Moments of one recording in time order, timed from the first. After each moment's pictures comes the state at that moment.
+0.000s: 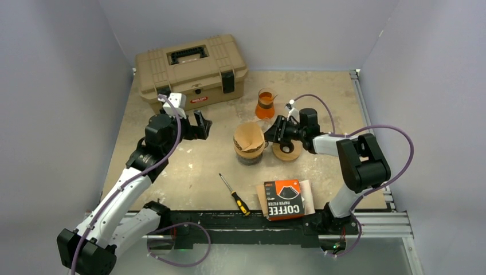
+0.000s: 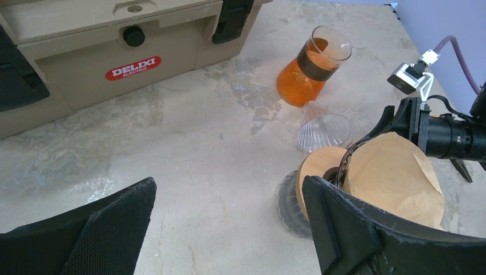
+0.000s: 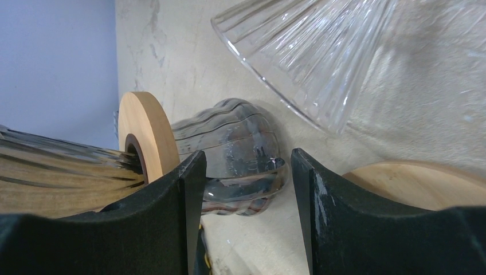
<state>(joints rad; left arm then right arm) -0.40 0.88 0.77 -0.16 -0.03 -0.30 0.26 1.70 0.74 0.37 -0.68 0.64</state>
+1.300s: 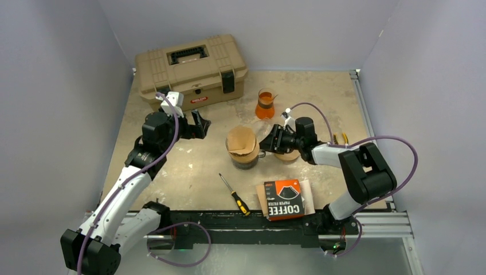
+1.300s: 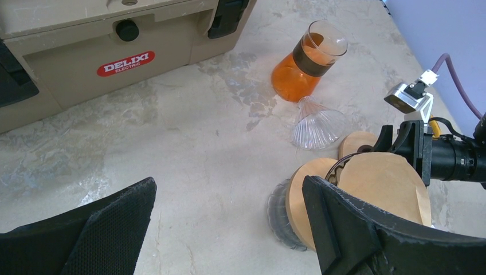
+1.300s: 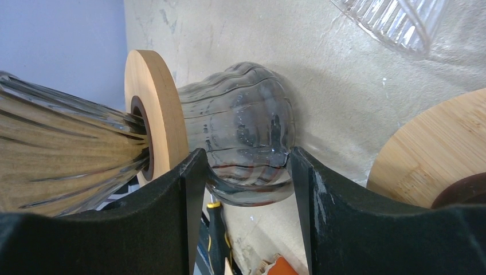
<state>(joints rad) -0.32 0.90 0.77 -0.15 0.09 -0.30 0.35 1.58 0.61 0.41 -0.64 0.74</state>
